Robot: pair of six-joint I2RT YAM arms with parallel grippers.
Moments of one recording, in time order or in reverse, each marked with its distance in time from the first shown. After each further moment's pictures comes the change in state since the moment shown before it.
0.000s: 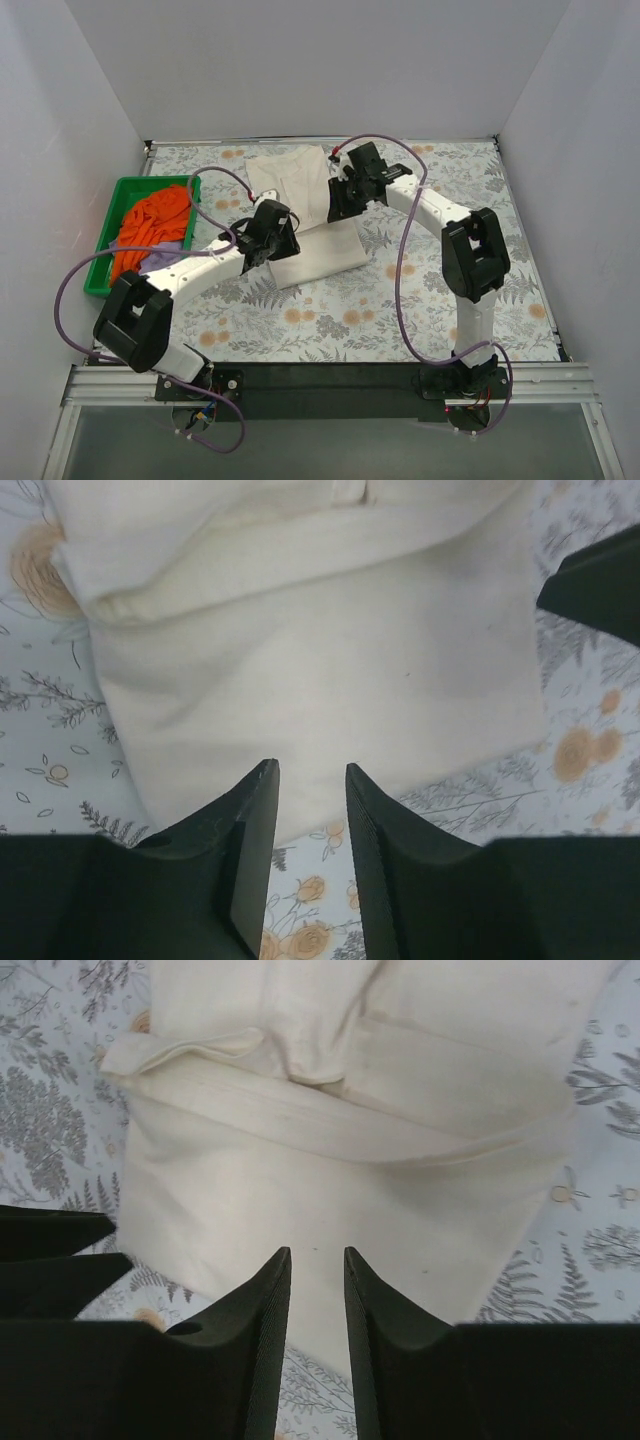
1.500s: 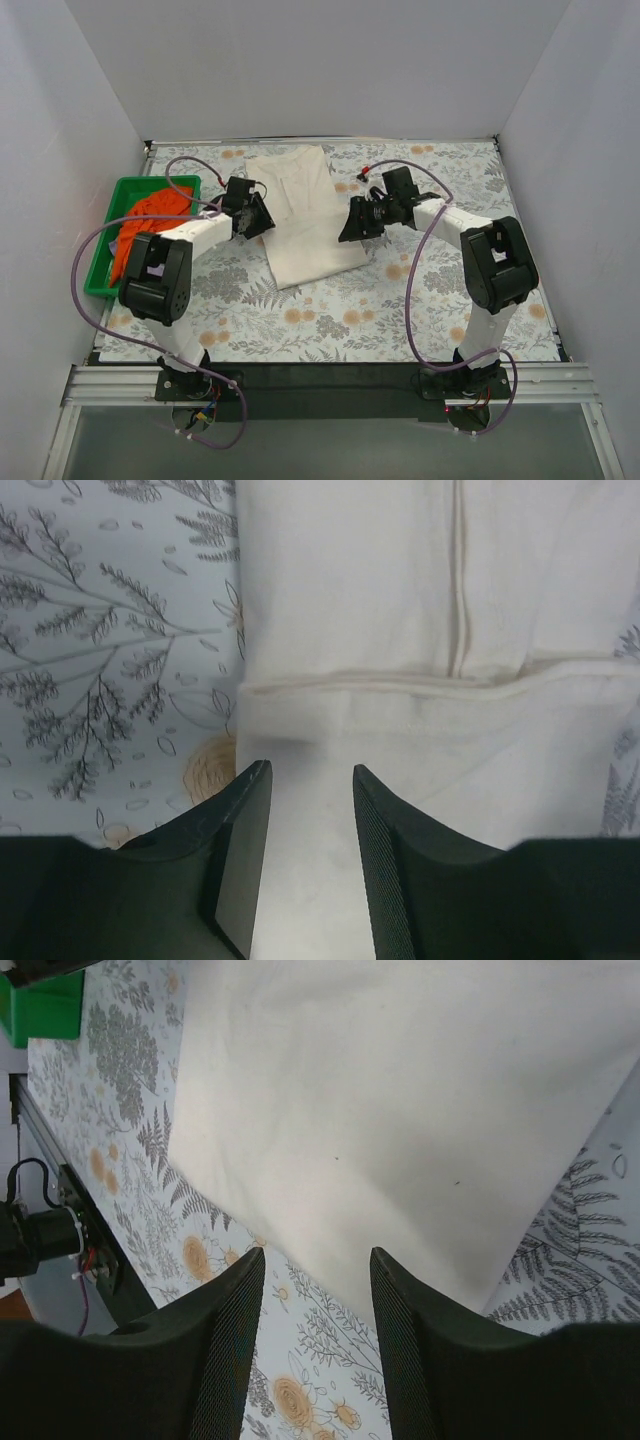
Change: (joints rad) left arm 0.296 0.338 0.154 0.080 0.154 0.042; right arm -0.116 -0.150 -0.401 0.298 -0.336 0.074
